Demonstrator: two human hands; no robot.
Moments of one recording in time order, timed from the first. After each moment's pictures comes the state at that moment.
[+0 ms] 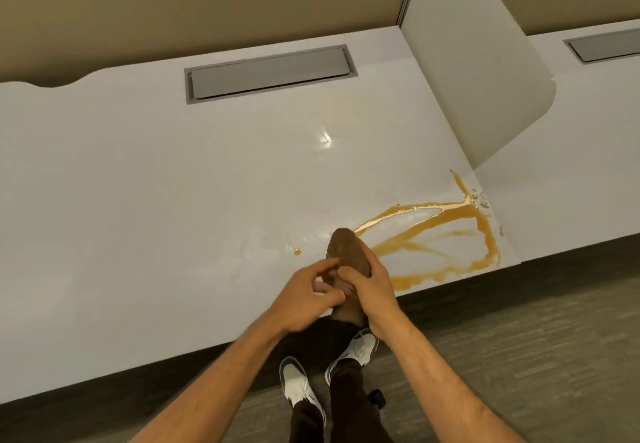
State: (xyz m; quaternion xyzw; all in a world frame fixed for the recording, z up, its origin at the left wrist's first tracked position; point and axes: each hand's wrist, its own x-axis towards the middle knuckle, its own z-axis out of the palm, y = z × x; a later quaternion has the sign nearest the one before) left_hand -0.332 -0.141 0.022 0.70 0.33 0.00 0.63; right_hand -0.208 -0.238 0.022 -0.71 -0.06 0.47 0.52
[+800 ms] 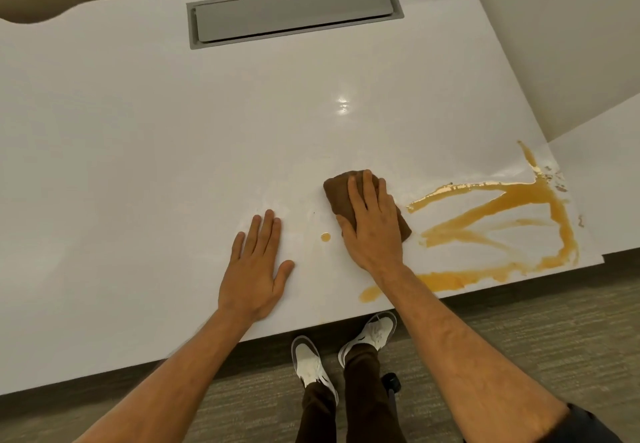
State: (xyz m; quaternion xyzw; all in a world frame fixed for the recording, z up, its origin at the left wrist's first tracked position) left_hand -0.426 -0.054 -0.103 0.91 0.37 -0.06 0.17; right_hand -0.189 -0.140 -0.084 -0.85 -0.49 0.13 0.13
